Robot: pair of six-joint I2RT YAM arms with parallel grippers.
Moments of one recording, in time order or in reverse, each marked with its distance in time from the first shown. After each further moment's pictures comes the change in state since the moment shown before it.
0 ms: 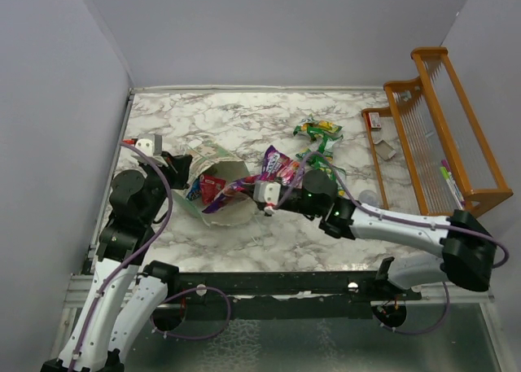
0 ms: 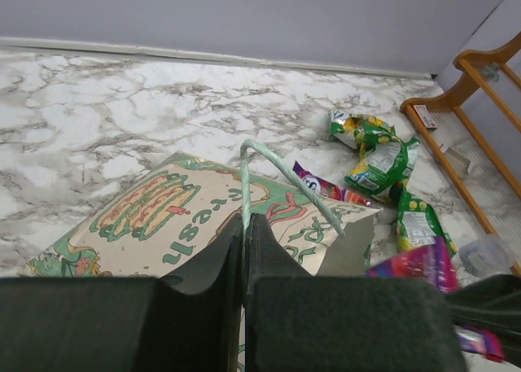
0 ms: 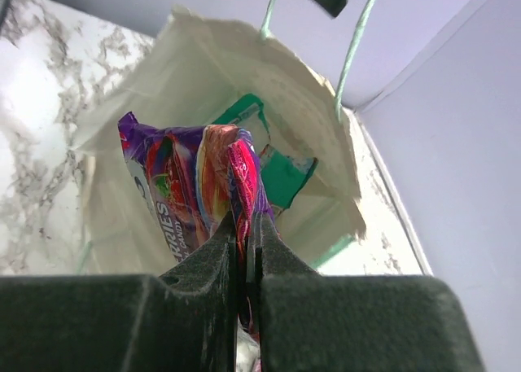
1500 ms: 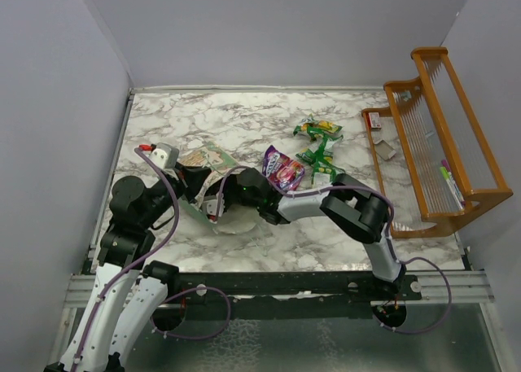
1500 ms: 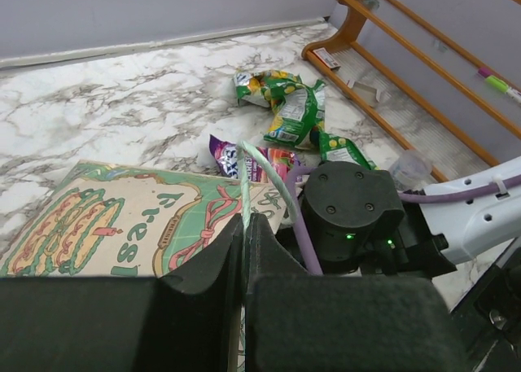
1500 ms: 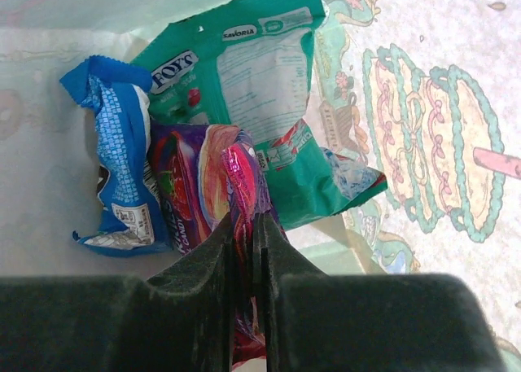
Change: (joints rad) left arm 0.000 -0.047 -0.047 0.029 0.342 0.066; right arm -0.002 0.728 0.369 0.204 0.077 -0.554
